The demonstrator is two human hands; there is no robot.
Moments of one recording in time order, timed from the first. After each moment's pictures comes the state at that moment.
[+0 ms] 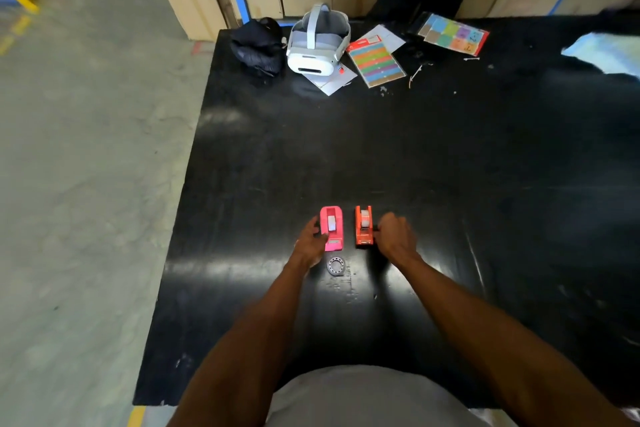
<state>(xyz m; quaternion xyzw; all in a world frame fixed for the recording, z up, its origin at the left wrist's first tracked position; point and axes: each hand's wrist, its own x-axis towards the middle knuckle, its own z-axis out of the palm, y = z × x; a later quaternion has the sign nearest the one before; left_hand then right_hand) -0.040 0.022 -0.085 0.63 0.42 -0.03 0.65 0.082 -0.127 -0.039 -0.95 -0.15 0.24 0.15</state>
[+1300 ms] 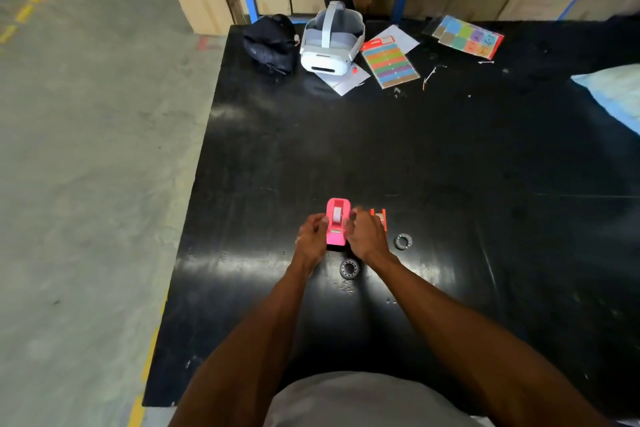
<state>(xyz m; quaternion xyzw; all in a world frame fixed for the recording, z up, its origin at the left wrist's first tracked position) -0.052 0.040 -0.063 0.64 0.44 0.06 0.63 0.038 -0.055 -0.031 -0.91 -0.21 0.23 0.26</state>
